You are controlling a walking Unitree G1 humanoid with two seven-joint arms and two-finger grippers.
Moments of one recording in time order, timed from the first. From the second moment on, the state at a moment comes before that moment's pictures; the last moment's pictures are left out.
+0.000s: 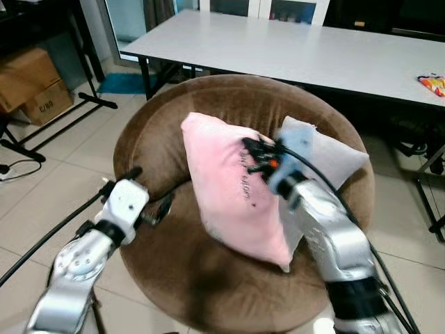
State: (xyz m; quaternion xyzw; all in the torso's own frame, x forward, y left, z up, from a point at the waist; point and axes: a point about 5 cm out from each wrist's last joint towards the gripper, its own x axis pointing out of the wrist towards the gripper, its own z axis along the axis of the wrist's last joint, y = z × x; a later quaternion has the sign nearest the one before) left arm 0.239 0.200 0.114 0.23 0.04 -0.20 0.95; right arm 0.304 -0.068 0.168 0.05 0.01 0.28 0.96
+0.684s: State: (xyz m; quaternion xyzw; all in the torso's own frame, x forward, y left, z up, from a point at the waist) left arm 0.234 0.198 0.110 0.22 0.06 -0.25 0.94; right arm 0.348 -0.056 0.159 0.20 0.13 0.18 0.95
